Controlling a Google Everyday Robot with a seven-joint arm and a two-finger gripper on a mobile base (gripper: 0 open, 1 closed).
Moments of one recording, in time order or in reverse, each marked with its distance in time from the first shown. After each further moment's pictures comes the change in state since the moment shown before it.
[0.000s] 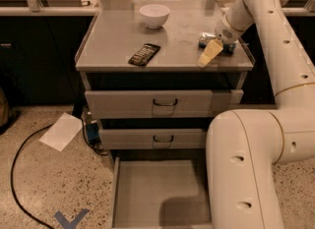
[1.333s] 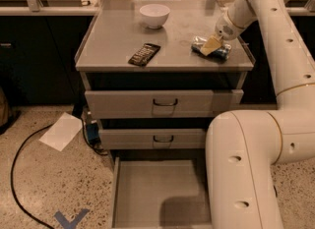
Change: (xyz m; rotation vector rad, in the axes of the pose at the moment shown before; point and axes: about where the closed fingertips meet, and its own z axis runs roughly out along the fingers) arm -0.009 0.000 -0.020 0.011 -0.043 0.023
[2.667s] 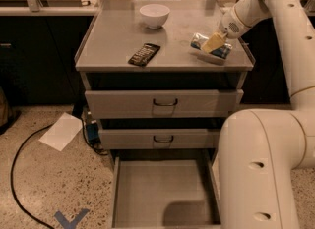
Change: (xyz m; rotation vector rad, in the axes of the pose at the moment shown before) arm -0.008 0.017 -0.023 -0.058 -0.095 -0.002
